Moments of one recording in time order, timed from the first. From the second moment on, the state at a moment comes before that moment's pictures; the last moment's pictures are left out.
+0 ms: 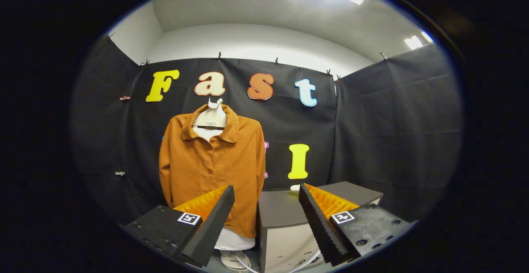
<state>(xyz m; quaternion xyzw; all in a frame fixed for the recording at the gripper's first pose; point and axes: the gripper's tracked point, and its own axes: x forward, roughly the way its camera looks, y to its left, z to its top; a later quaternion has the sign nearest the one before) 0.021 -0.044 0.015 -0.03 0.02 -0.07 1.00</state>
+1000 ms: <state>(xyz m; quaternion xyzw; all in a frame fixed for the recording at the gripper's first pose) 0.266 -0.243 -0.148 -0.04 0.21 -0.01 0.98</state>
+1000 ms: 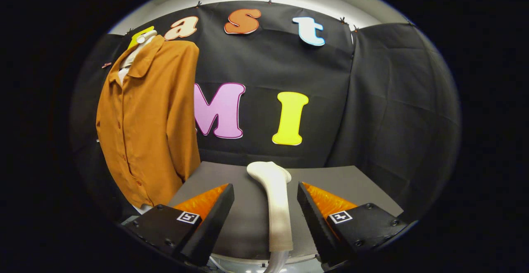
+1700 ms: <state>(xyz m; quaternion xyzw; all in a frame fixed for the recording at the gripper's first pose) 0.314 -0.254 -0.231 0.00 0.40 0.05 0.92</state>
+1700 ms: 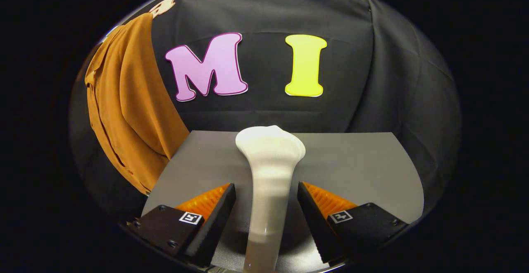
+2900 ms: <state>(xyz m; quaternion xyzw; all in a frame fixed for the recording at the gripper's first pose) 0.296 -0.244 -0.128 0.03 0.25 0.03 0.97</state>
